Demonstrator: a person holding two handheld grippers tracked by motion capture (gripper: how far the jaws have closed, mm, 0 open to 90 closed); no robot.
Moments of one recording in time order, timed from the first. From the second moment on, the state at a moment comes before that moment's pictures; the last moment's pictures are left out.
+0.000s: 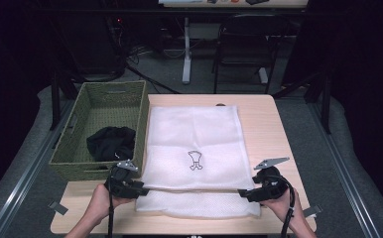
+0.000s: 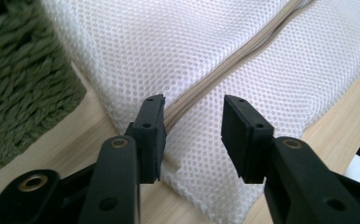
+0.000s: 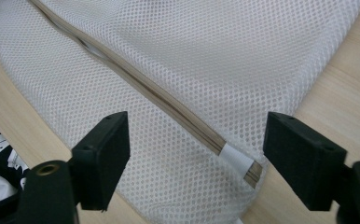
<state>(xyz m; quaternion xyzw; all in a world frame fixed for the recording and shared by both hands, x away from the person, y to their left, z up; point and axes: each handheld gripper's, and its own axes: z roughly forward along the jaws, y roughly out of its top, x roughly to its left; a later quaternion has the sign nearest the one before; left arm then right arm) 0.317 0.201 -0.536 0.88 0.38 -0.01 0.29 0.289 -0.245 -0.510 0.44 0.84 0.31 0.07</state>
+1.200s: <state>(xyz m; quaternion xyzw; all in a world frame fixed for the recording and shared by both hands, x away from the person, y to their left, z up) 0.303 0.216 -0.516 0.88 0.38 0.09 0.27 0.334 -0.161 -0.509 0.33 0.89 0.30 0.13</state>
